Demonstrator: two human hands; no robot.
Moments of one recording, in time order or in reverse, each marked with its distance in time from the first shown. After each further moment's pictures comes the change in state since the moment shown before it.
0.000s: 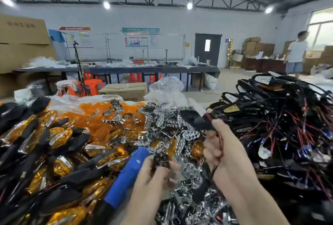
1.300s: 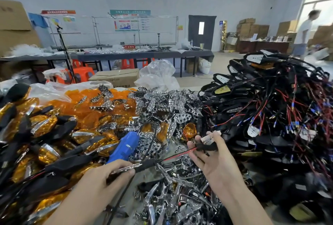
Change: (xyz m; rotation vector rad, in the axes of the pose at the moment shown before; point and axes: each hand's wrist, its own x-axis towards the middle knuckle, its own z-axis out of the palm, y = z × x) left_hand -0.004 0.009 -0.090 1.098 -0.110 0.162; right_hand 0.004 0.049 -0.075 0.147 0.117 0.189
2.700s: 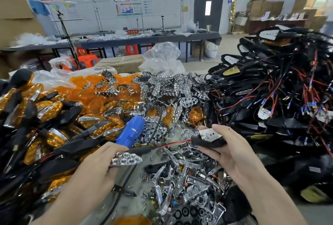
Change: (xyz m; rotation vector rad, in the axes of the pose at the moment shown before) left_hand -0.010 -0.021 0.010 0.149 0.202 0.121; right_hand -0.002 -0.005 -0.017 -0.286 -0.016 0.023
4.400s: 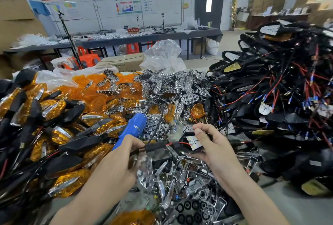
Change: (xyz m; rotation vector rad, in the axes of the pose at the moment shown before) left_hand -0.001 0.020 0.020 -0.085 -0.145 -0.033; right_hand -0.002 0.037 0.015 -0.294 -0.083 -0.167
